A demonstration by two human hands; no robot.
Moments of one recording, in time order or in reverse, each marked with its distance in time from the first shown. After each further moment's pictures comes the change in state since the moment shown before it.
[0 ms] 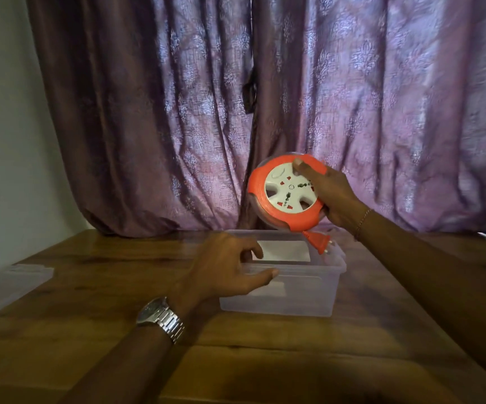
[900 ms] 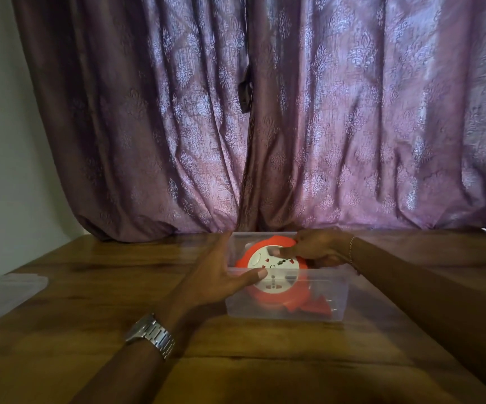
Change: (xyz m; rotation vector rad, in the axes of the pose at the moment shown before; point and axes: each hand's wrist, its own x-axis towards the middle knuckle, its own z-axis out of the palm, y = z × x) left_hand -0.014 -0.028 0.013 -0.249 -0.155 -0.381; right_hand -0.025 0.066 0.000 -0.572 -0.667 0.512
